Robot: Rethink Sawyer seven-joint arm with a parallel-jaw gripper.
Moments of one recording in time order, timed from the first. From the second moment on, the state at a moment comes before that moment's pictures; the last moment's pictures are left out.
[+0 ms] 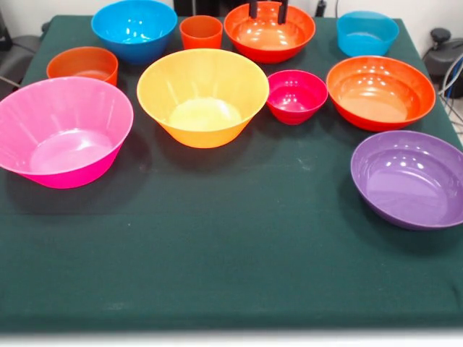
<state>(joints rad) -0.26 -0.66 0.00 2.20 -0.25 -0.03 2.14</state>
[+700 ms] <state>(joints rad) -0.28 -0.68 0.03 2.09 -0.27 0.09 2.14</state>
